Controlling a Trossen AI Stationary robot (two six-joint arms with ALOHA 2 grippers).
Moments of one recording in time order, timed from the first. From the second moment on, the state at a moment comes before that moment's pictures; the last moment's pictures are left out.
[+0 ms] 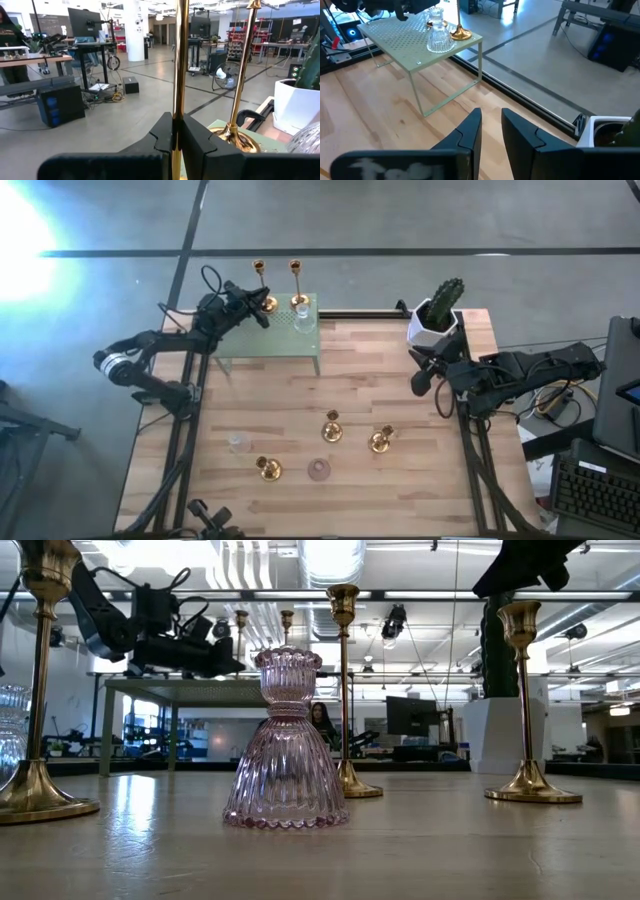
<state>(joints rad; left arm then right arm) 0.95 1.39 0.50 0.97 0.16 0.02 0.22 0.79 0.84 -0.70 0.89 0.55</state>
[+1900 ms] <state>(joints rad) 0.96 1.24 0.50 0.71 0.16 -0.05 0.22 0.79 0.84 -0.70 0.88 0.54</state>
